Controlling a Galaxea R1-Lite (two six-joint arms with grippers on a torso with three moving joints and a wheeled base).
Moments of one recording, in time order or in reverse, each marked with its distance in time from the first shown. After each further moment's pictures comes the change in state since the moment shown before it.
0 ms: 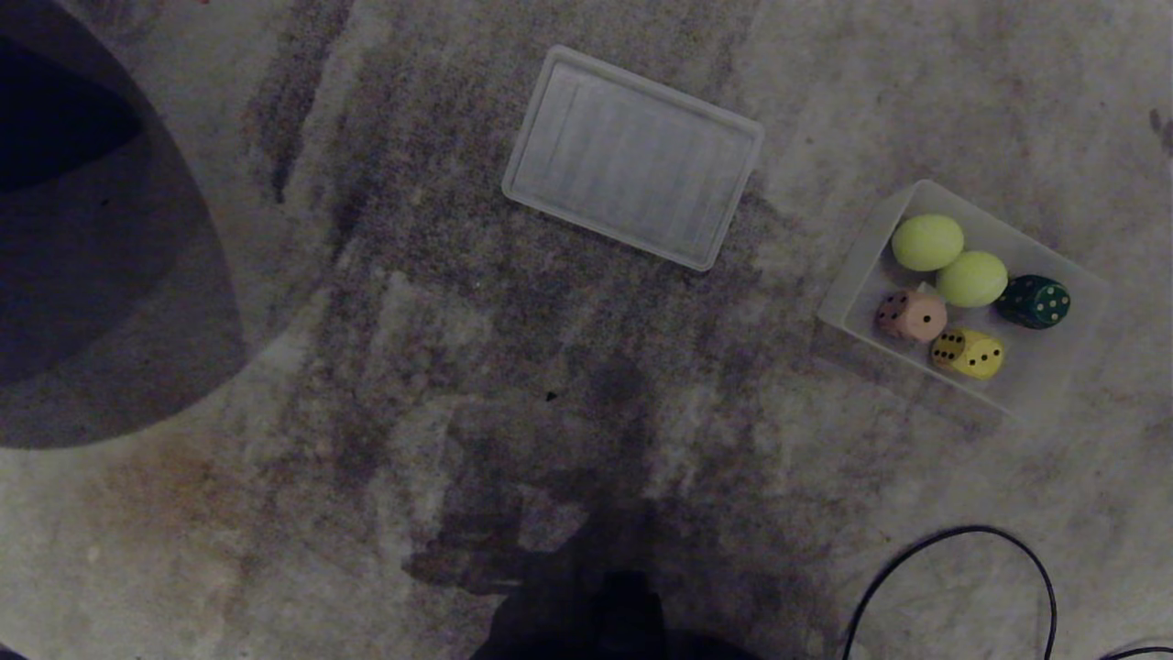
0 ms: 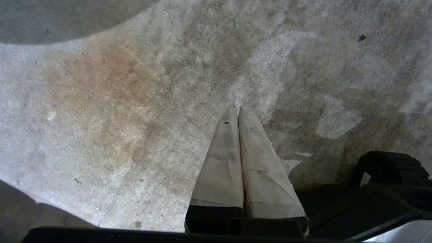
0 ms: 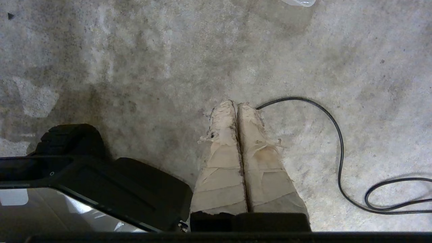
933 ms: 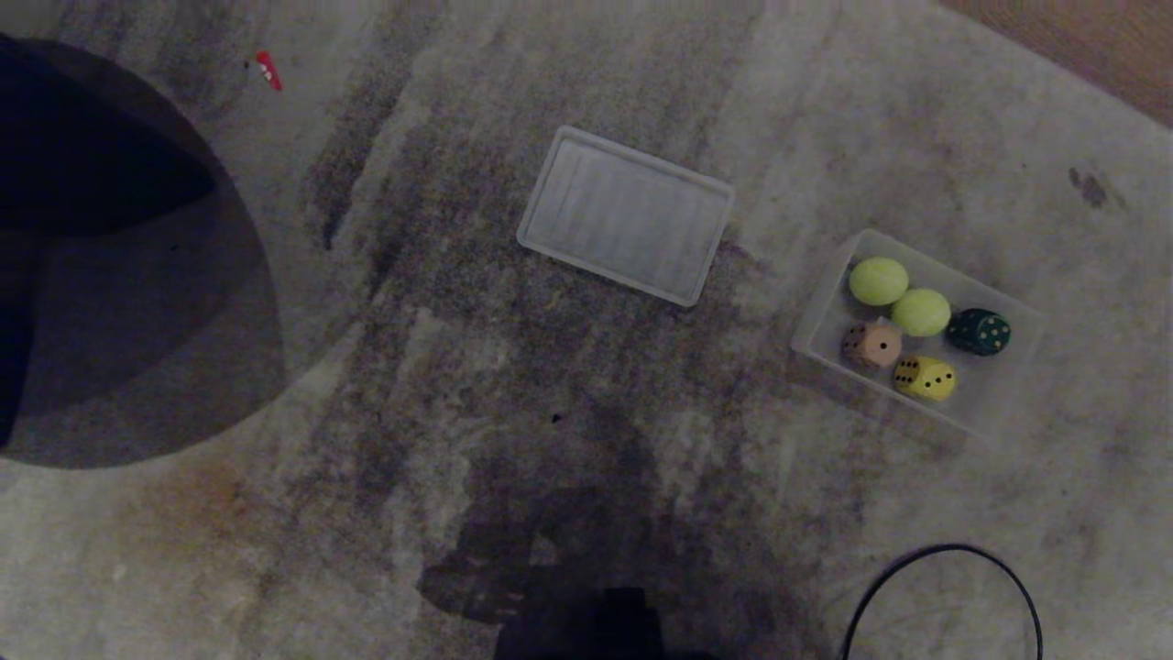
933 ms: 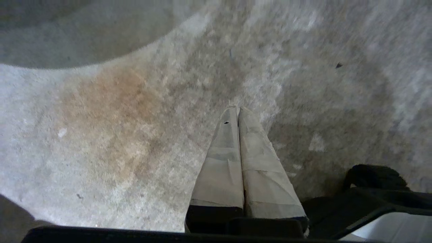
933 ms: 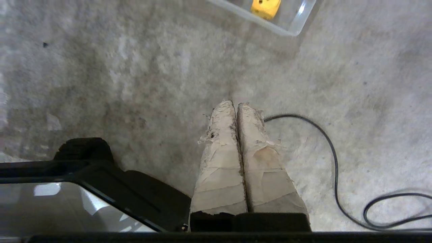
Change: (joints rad) left arm 0.000 0.000 0.000 -0.001 -0.001 -0.005; right arm 0.000 0.000 0.000 0.000 0.000 0.002
